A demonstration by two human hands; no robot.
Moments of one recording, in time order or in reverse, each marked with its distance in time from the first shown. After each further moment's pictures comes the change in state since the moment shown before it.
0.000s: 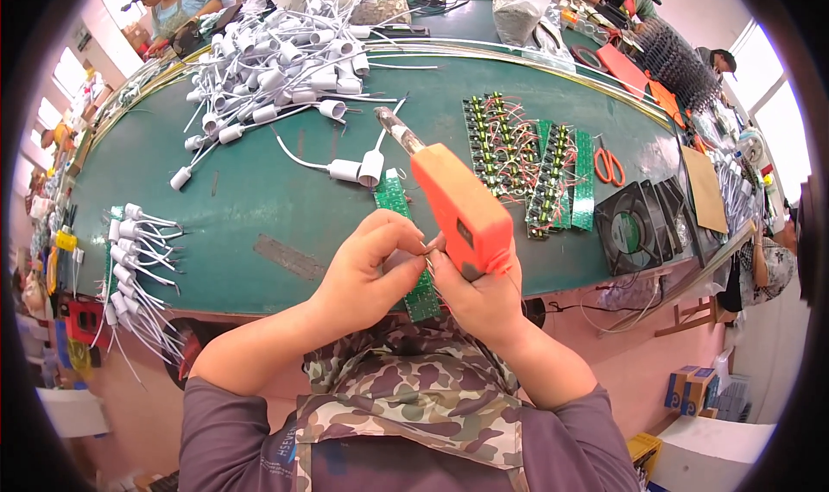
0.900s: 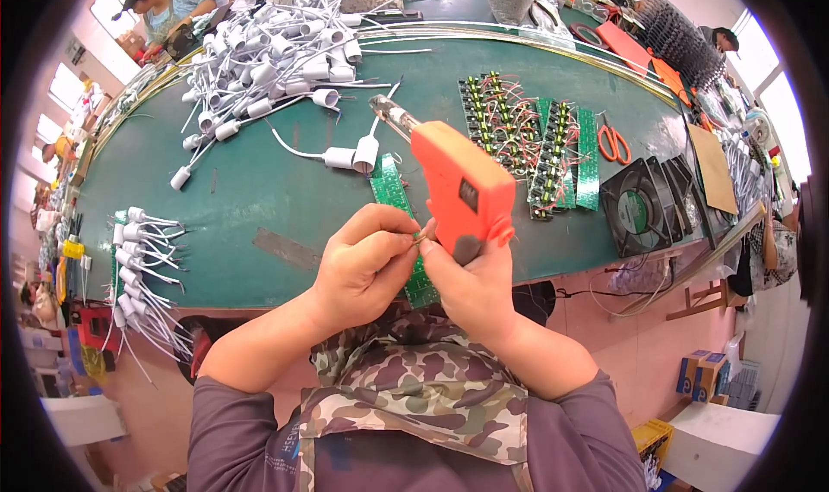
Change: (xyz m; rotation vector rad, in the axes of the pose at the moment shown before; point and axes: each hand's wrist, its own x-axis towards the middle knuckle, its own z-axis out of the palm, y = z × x) left_hand 0.000 0.007 0.005 0.376 0.077 0.480; right_hand -0.006 -0.003 0.016 0.227 0.102 0.048
